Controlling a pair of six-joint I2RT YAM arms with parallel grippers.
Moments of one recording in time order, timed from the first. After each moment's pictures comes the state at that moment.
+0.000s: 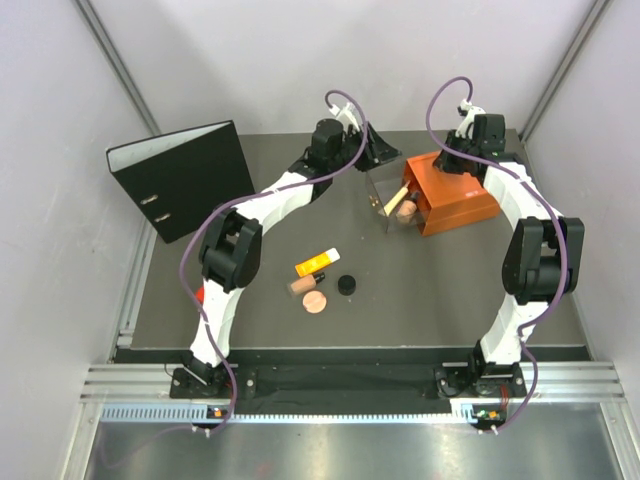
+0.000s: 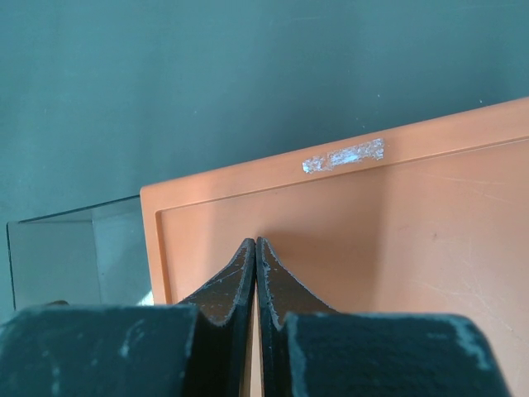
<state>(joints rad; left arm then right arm) -0.57 2.20 1.86 0.22 0.45 -0.93 0.02 1.84 1.51 -0.31 -0.28 0.17</state>
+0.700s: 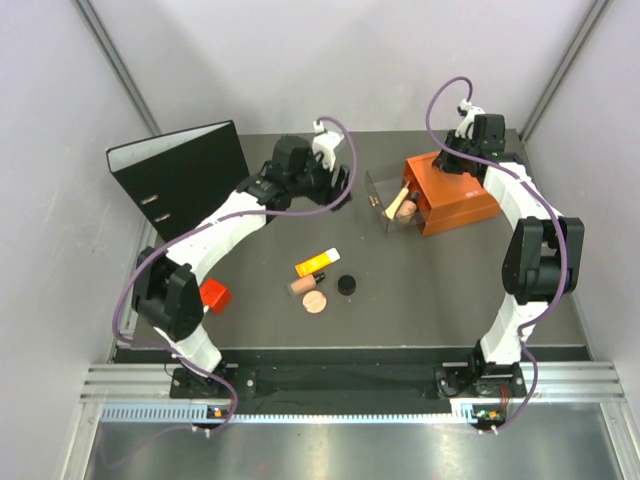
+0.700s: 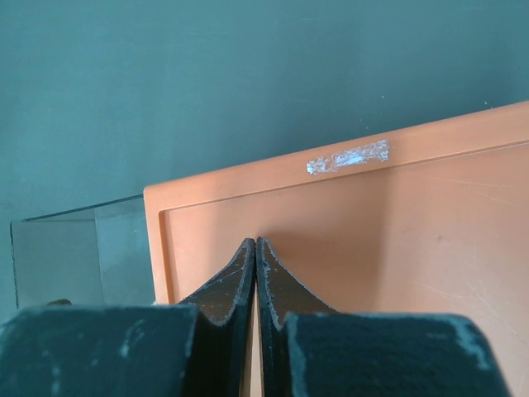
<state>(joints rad) -0.55 1.68 1.47 -0.27 0.29 -0.05 0.02 1.84 1.51 -0.30 -0.29 0.17</state>
